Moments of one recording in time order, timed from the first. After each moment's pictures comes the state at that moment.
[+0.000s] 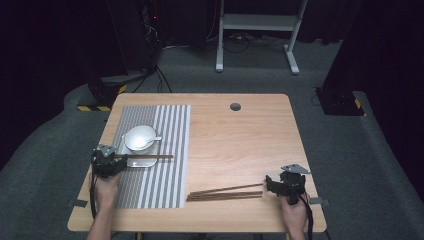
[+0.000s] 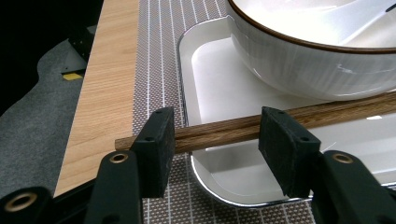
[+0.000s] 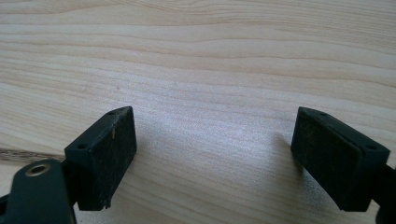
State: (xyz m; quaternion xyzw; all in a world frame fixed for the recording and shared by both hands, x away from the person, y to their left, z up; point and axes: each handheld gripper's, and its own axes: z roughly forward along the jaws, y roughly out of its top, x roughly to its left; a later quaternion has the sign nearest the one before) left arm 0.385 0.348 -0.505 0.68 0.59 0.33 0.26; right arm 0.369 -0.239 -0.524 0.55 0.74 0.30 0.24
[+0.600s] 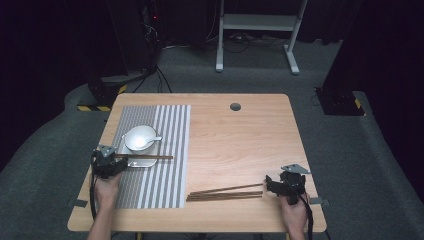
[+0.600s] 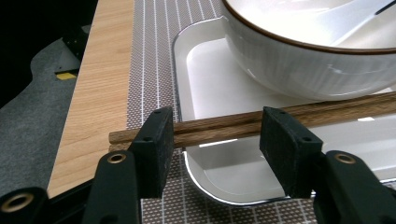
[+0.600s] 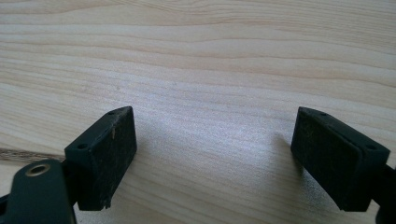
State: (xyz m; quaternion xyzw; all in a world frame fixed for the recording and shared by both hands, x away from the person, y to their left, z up) left arm 0.381 0.346 -0.503 0.68 0.59 0.33 0.28; right arm 0.369 -0.239 -0.524 0.55 0.74 0.30 0.24
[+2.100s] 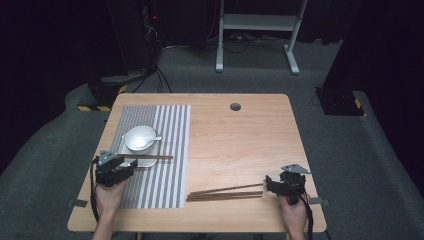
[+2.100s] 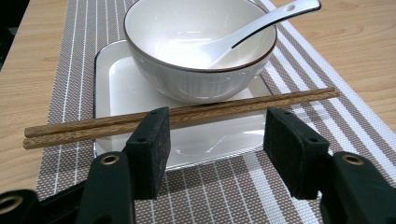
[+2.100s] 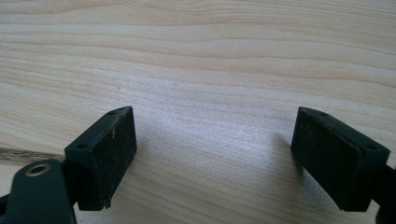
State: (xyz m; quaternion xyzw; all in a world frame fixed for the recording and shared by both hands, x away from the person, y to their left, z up) left arm 0.347 0.322 -0.479 0.68 0.57 0.26 0.38; right arm 0.369 -0.239 -0.524 0.55 0.74 0.30 0.24
